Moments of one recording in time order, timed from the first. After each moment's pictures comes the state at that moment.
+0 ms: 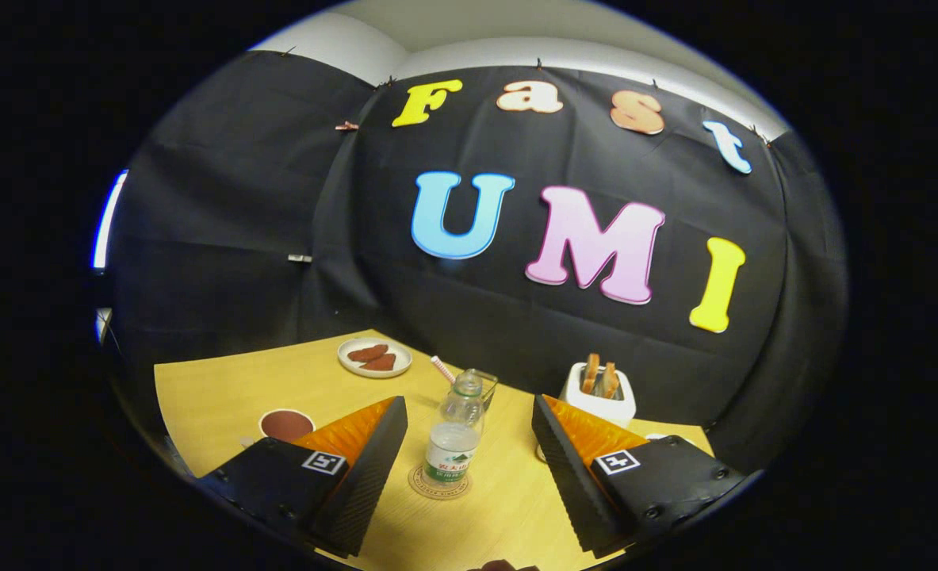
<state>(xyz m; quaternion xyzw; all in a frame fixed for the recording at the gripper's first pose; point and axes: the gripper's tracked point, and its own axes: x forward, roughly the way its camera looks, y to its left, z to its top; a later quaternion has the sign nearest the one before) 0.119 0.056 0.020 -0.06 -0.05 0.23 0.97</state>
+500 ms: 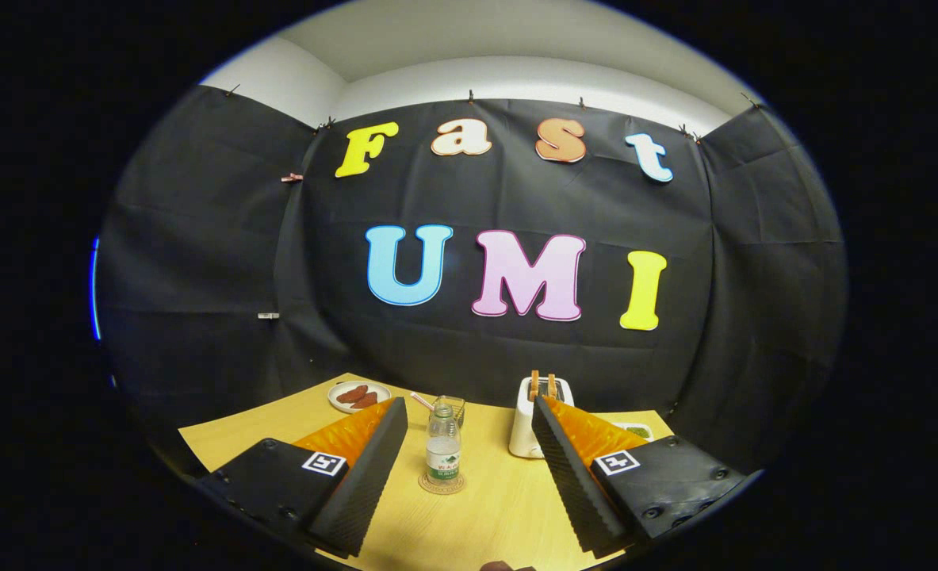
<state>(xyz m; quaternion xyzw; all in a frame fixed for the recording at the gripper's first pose) 0.011 -0.009 0.067 0.01 -0.06 0.15 0.99</state>
